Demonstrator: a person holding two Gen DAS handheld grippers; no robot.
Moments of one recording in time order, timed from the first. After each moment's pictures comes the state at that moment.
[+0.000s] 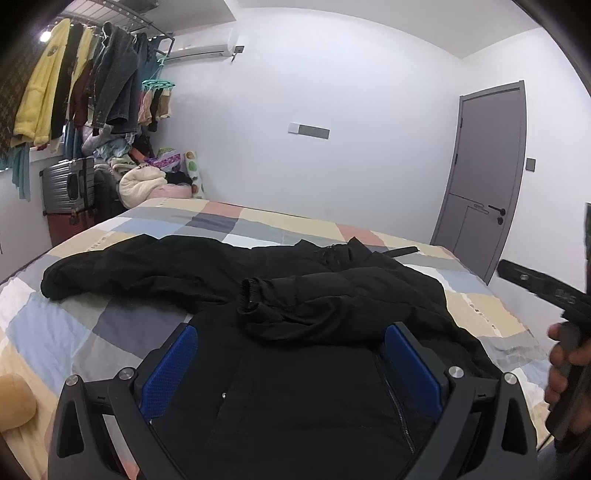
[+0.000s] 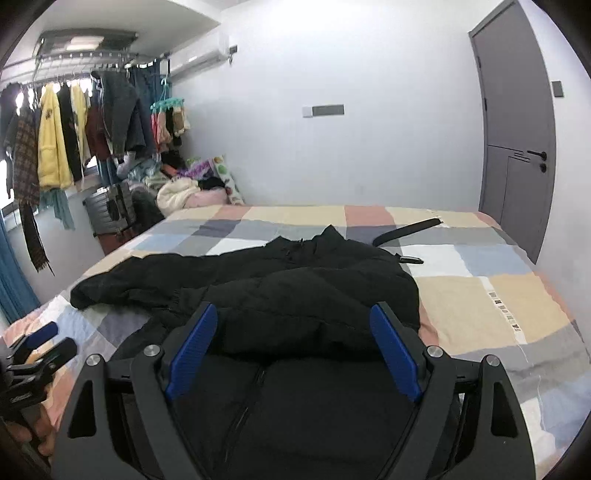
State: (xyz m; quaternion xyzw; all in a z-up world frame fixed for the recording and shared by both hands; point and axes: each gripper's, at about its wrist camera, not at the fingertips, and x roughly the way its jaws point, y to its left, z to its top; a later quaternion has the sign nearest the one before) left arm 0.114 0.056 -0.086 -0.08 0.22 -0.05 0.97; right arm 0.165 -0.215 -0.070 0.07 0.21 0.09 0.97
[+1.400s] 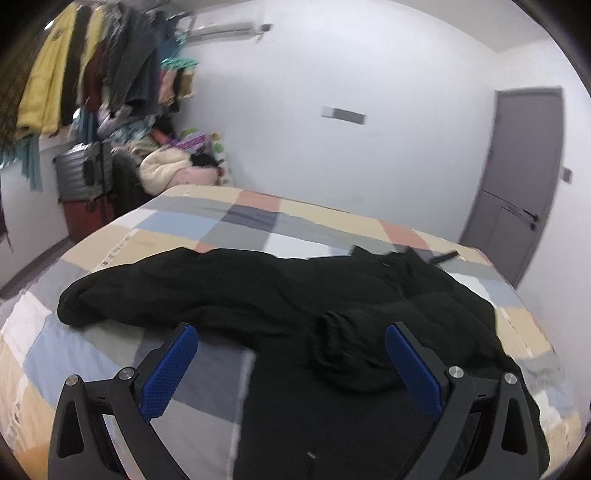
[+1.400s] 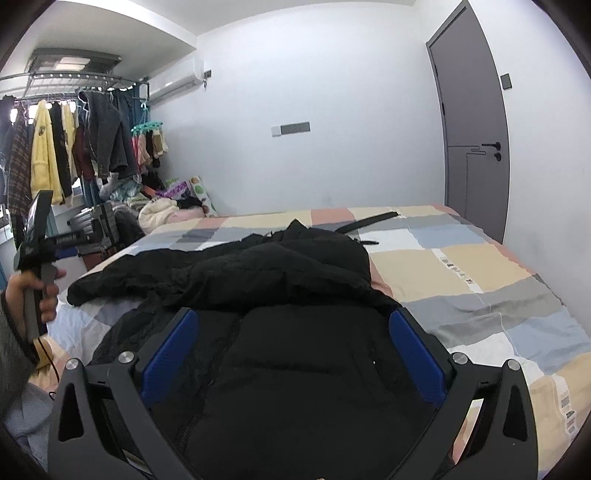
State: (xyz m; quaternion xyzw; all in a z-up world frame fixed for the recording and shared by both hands) left arm 0.222 0.168 -0.062 -0.10 0.28 0.00 0.96; right arm 0.046 -0.238 -0.114 0.09 0.18 0.03 0.98
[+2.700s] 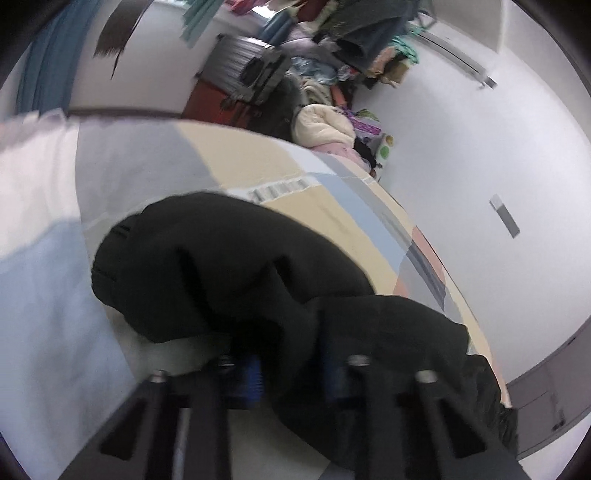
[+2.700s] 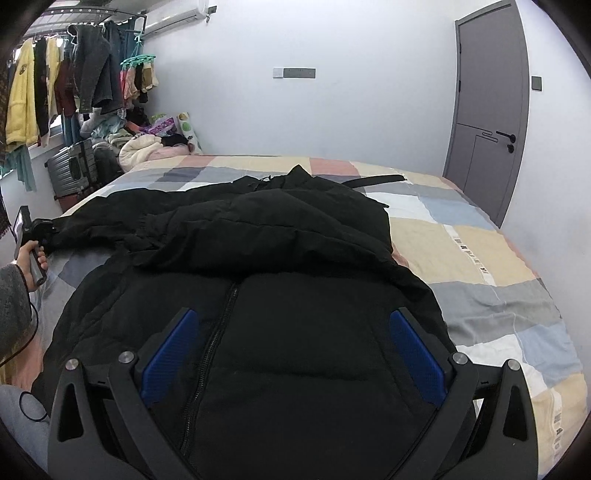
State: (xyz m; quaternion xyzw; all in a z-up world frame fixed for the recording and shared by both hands) left arm 0.349 0.487 -0.228 -0.37 0.26 0.18 0.87; right arm 0.129 -0.183 -0.134 0.03 0.29 0.01 0.96
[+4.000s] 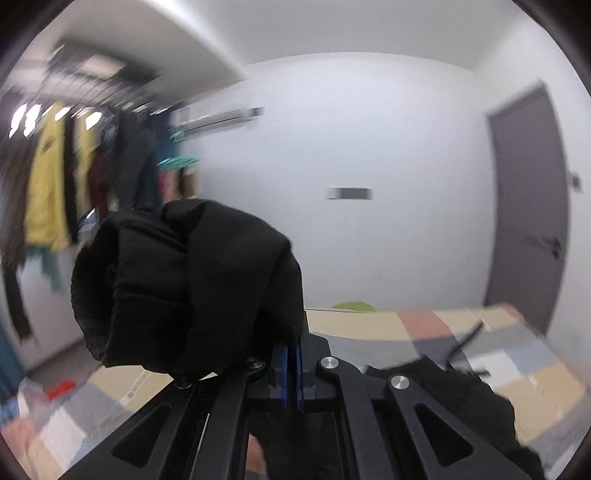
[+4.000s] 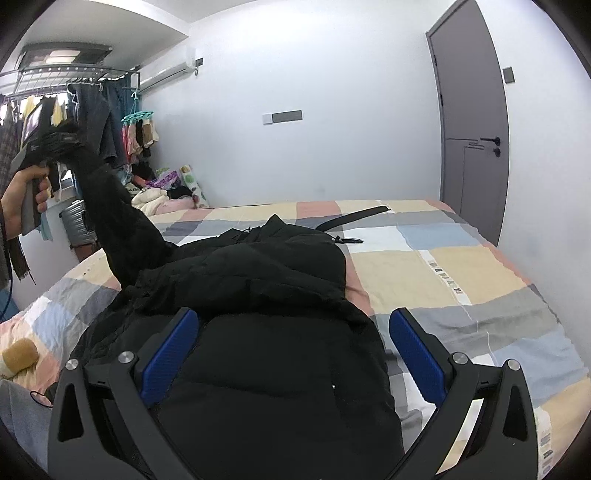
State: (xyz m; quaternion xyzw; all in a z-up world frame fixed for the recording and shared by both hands) left arm 0.297 0.065 0.108 0.02 0.12 0.03 0.99; right arm 0.085 -0.291 -0.108 0.09 0.21 0.03 0.97
